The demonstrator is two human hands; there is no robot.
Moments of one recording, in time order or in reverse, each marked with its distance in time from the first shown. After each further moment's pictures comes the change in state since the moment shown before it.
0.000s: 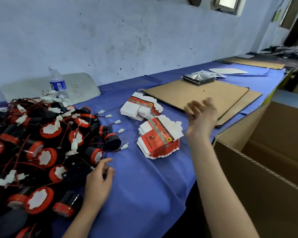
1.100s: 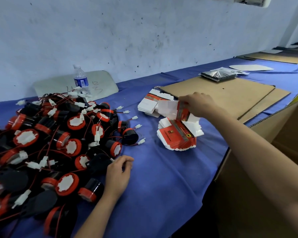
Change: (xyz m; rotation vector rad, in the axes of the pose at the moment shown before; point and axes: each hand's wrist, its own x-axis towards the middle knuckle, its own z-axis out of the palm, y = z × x) left_hand -0.001 -0.005 -0.003 0.009 -0.017 0.047; right_hand 0.046 -0.014 0.045 -1.327 -0.847 -0.758
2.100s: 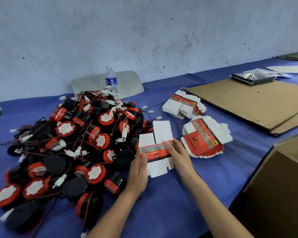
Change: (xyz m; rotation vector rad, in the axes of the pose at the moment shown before) left_hand -0.010 0.012 -0.004 -0.428 0.018 -0.058; right_hand -0.089 -0.156 0.121 1.810 -0.065 0.254
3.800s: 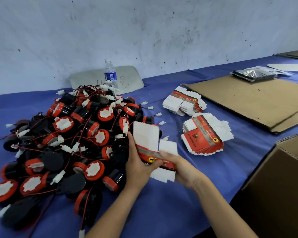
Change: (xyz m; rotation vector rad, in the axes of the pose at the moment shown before) left_hand 0.005 0.004 -0.002 0.248 0.141 -0.016; right_hand -0.023 -0.014 -0.001 0.178 -0.430 0.326
